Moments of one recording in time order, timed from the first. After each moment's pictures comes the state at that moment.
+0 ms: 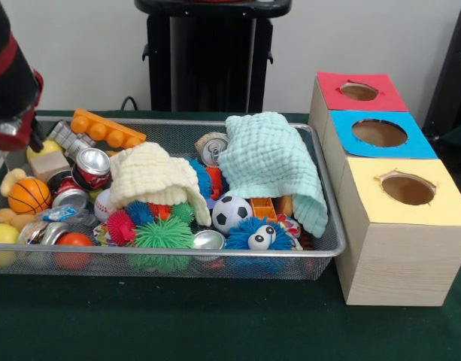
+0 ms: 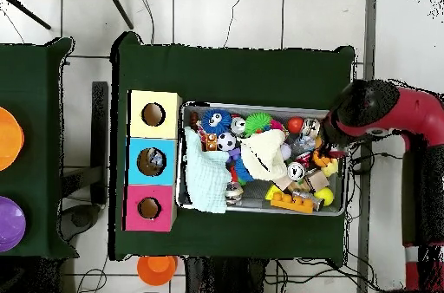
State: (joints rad) arm -0.89 -0.40 0.66 1.10 -0.72 1.57 0.04
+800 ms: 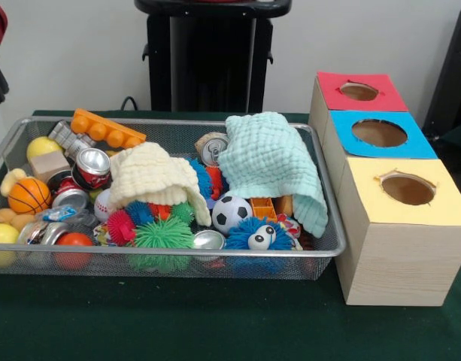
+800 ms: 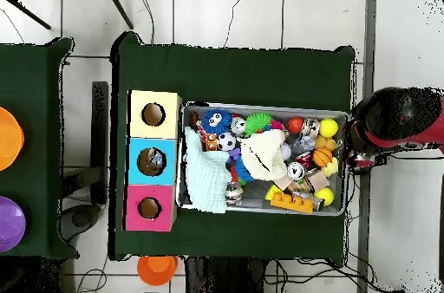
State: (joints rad) arm -0.96 -0.57 0.67 1.21 -0.68 1.50 0.04
